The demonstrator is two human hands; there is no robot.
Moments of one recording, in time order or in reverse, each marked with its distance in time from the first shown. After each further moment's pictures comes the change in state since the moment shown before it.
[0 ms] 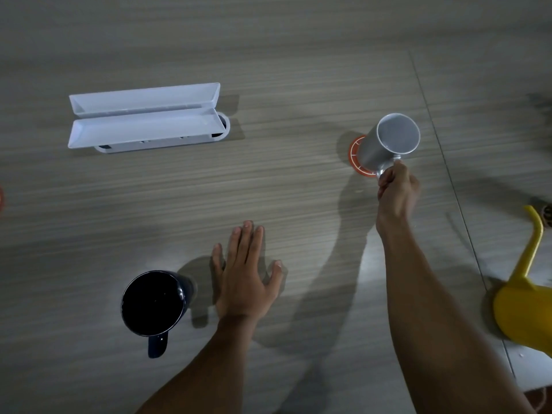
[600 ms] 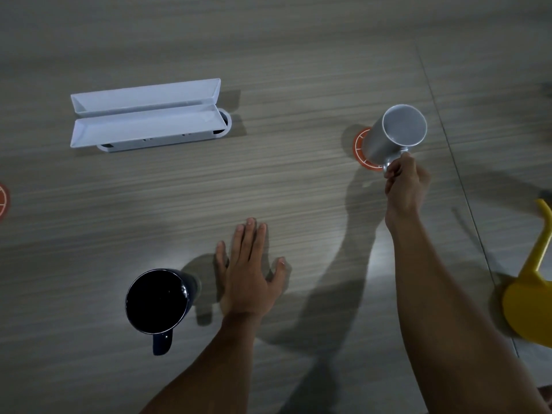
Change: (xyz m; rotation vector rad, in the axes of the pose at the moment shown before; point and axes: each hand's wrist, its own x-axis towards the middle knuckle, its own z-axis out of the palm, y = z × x) left_hand 0.001 0.006 -0.009 0.016 -0.023 -0.014; right_hand 0.005 -0.002 -0.005 0.024 -0.062 -0.017
